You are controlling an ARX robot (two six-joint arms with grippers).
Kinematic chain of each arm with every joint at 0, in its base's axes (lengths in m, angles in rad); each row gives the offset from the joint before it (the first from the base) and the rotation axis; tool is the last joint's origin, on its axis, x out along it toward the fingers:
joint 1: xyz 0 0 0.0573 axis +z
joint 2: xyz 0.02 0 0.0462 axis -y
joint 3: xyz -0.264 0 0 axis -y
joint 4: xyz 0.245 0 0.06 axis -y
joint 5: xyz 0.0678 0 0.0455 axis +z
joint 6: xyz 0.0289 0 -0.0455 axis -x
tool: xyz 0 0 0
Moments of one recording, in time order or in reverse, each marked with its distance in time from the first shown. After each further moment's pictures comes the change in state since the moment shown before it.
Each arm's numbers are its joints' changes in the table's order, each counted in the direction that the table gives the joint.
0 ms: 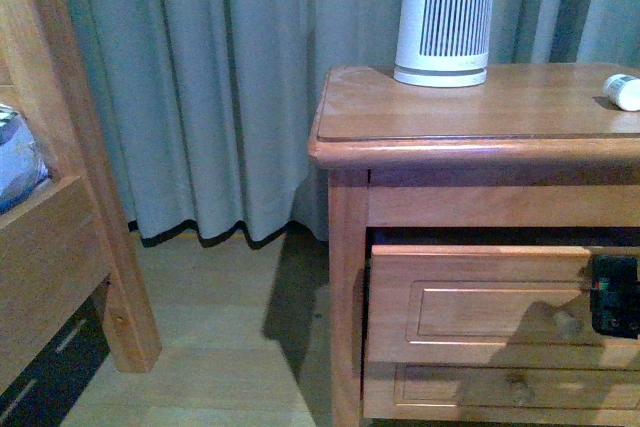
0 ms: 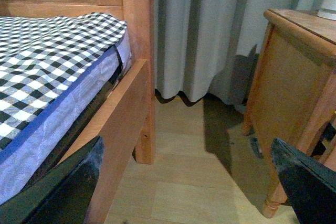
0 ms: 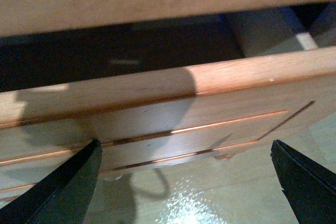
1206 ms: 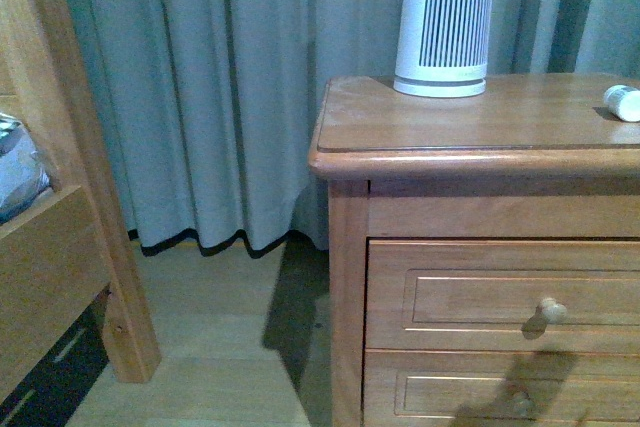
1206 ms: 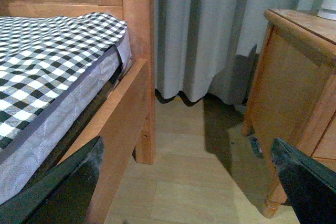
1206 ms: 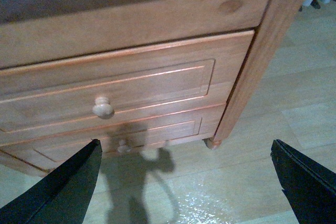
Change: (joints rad) left arm 0.000 0.000 0.000 0.000 0.000 0.000; right arm -0.030 0.670 -0.275 -0.328 0.051 -0.032
